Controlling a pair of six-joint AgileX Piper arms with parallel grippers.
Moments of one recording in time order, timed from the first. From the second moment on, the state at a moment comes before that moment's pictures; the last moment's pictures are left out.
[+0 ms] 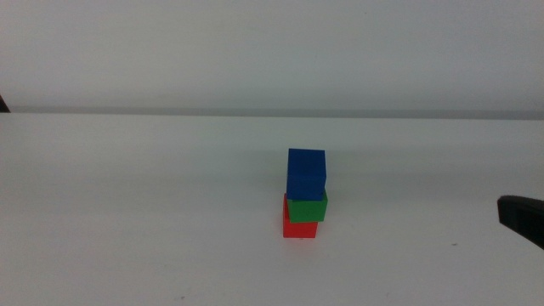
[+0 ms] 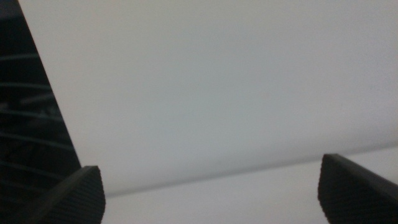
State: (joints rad) left arm -0.07 0.17 -0.63 0.04 0.59 0.06; right arm 0.63 0.66 -0.85 -0.07 0.81 -0.02
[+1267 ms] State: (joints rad) left arm -0.07 0.00 0.00 -0.01 0.08 0.06; right arm -0.05 0.00 0.00 -0.07 0.20 -0.02
